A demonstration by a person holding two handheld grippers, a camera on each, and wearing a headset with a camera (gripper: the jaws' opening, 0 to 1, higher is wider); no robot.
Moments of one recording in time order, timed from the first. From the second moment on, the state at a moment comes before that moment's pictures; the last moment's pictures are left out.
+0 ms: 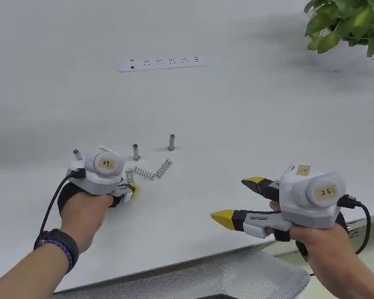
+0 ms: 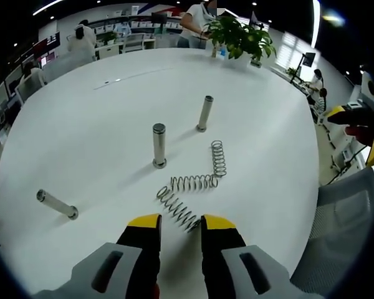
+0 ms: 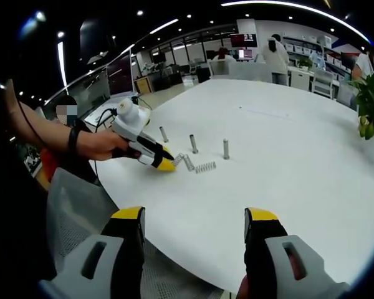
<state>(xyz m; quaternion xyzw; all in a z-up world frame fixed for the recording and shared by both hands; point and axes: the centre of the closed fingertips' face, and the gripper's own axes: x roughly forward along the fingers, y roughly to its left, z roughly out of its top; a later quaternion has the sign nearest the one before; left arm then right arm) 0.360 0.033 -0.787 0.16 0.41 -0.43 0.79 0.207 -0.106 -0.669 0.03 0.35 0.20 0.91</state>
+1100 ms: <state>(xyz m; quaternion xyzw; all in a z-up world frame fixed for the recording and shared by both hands) 0.370 0.054 -0.785 0.20 0.40 -0.41 0.80 0.211 -0.106 -0.666 0.03 0.35 0.20 0.92</state>
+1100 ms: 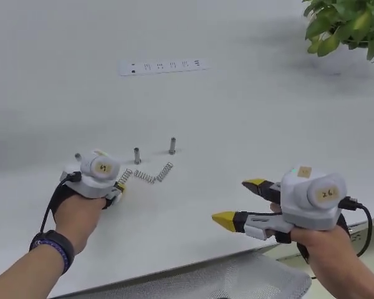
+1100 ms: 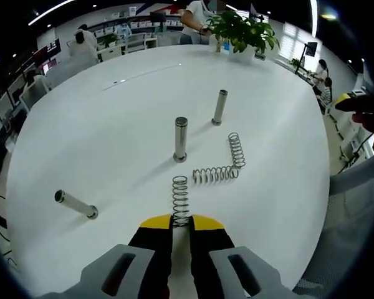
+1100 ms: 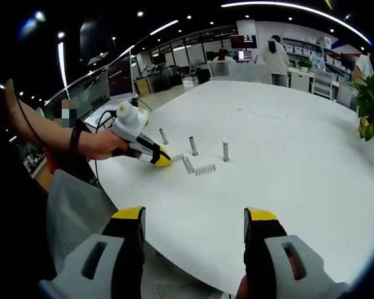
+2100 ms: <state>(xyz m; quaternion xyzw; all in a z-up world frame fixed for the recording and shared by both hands) 0.365 0.087 -0.761 0.18 0.37 -0.41 0.81 0.209 -0.094 -0.671 0.04 0.34 0.22 0.91</state>
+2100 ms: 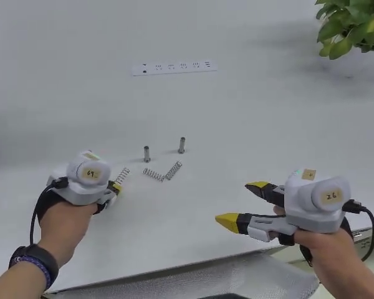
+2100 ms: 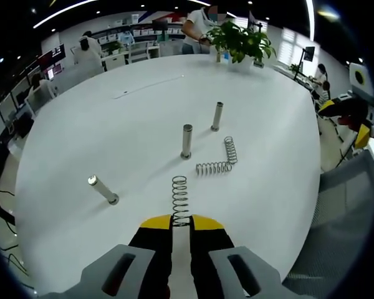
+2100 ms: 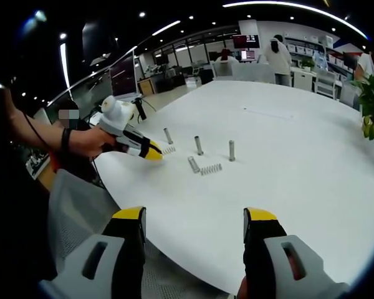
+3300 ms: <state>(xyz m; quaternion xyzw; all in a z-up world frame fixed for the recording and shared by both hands) 0.327 0.092 -0.715 0.22 0.33 -0.45 0.80 0.222 -0.074 -0.671 0.04 0.34 0.26 0.90</state>
